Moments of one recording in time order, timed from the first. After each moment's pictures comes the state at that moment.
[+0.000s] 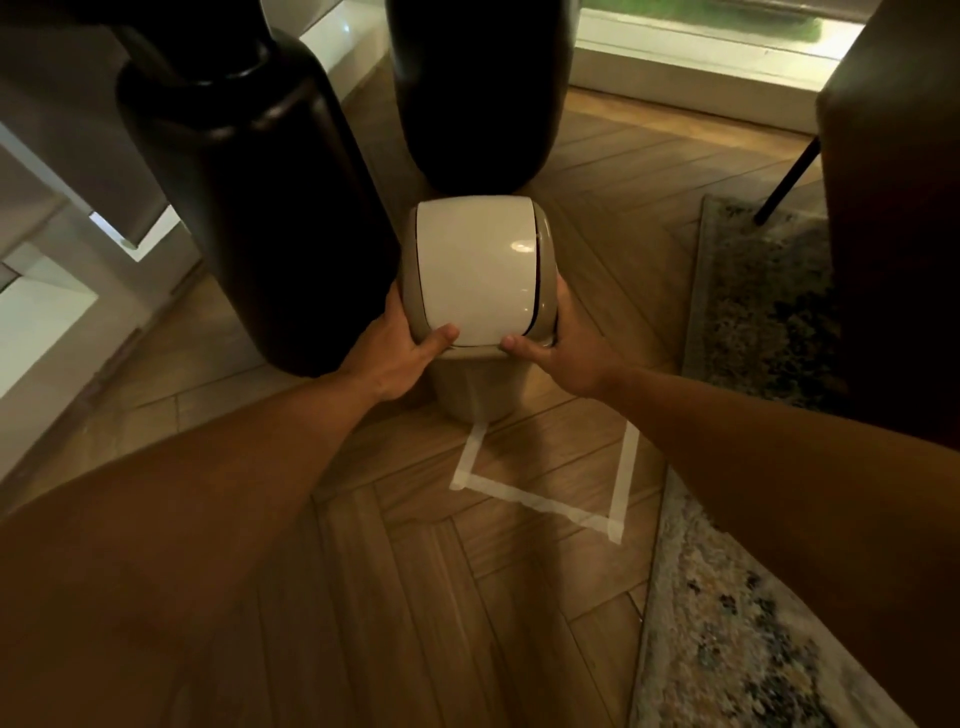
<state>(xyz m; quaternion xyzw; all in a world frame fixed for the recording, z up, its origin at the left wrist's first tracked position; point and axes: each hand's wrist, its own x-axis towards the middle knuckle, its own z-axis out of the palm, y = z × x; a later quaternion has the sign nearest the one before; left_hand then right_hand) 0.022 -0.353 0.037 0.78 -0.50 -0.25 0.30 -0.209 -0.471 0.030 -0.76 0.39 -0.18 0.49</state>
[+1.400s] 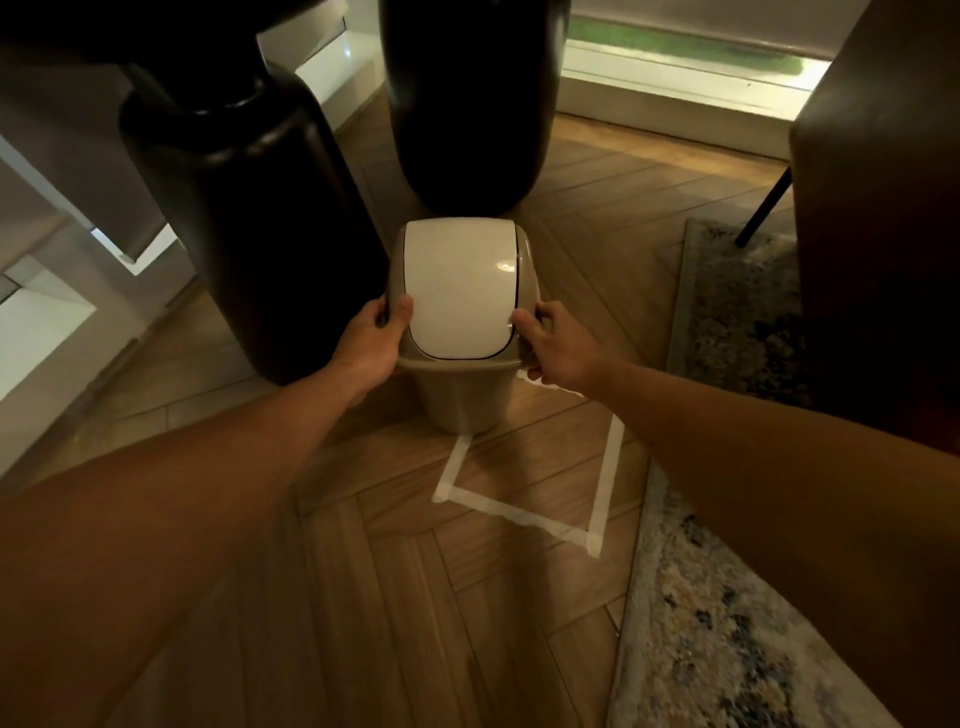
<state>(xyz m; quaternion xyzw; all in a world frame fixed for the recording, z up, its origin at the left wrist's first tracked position) 0.008 -0.361 0.068 0.76 -0.32 -0.36 0.43 -0.214 -0.473 0.072 -0.70 0.48 -0.13 0.52</state>
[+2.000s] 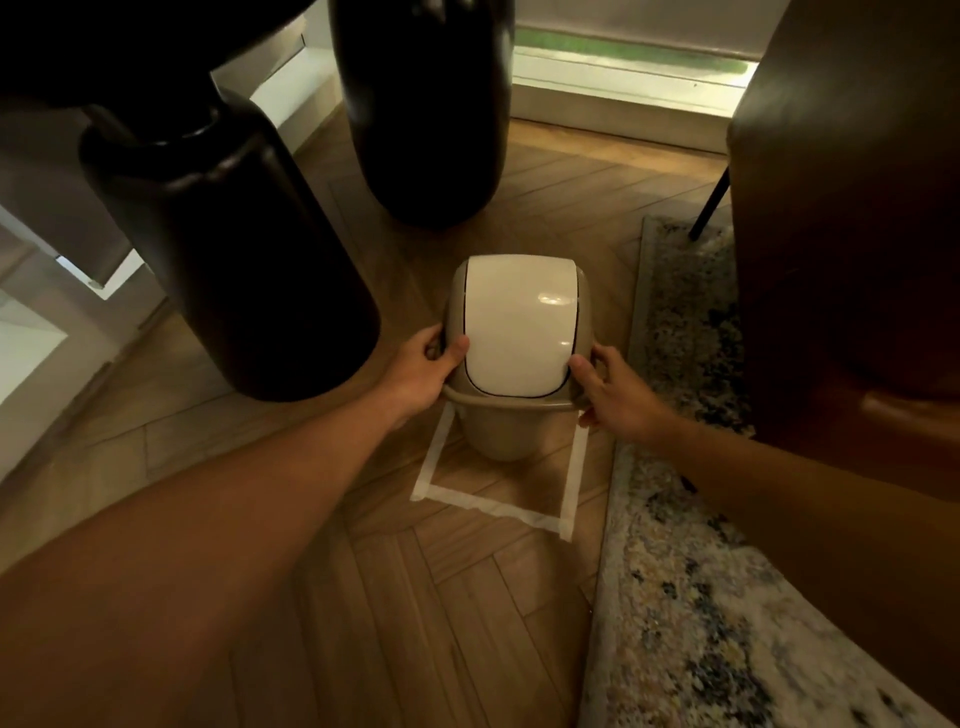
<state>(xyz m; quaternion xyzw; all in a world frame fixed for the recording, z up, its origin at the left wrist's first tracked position) -0.074 -0.371 0.074 0.71 -0.37 -0.46 0.39 -0.333 -0.442 0.073 -0.64 0.55 -0.17 0.51</state>
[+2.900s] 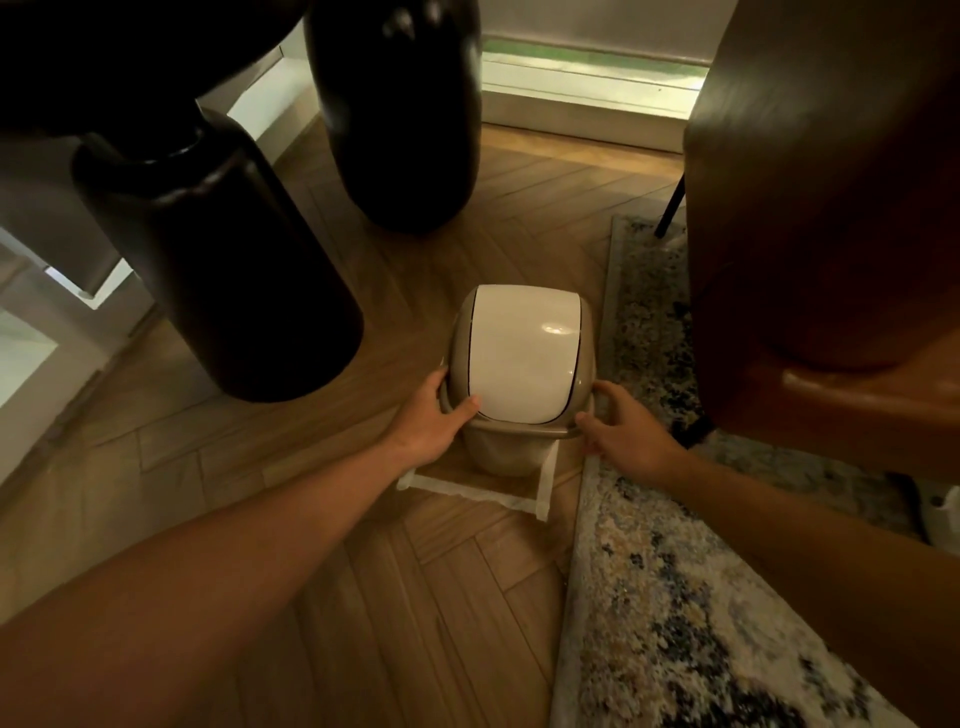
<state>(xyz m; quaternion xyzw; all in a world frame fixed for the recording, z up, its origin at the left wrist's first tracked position) -0.131 -0.318 0.076 0.72 -0.42 -0.45 0.31 -0.400 -0.388 0.087 -0.62 0.58 -0.13 0.51</state>
